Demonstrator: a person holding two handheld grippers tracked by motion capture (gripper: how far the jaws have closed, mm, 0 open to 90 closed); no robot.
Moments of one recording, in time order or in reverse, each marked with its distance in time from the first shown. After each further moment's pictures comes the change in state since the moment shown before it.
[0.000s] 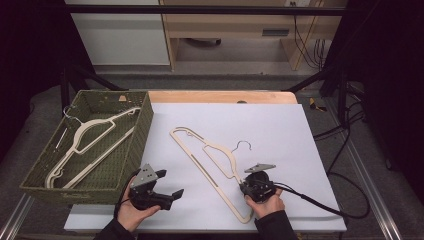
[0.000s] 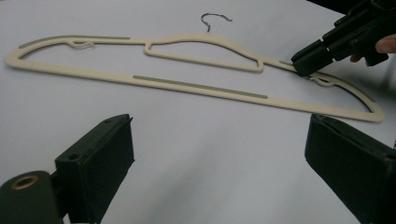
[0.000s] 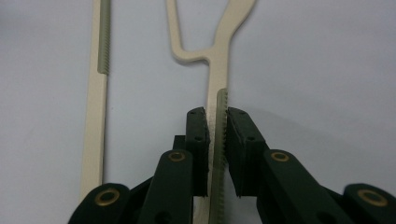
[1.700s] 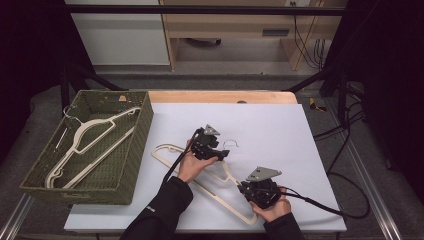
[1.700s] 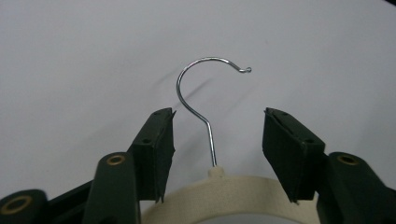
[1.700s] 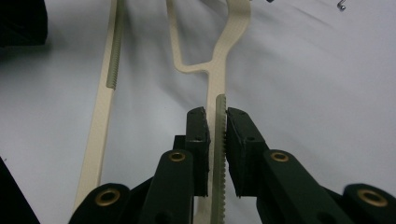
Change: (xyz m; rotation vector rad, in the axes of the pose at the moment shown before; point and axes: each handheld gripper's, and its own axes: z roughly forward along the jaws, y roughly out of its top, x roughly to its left) left arm 0.009 0.100 0.181 0.214 0.001 -0.003; right arm 0.008 -0.003 -0.033 -0.124 0.087 -0.252
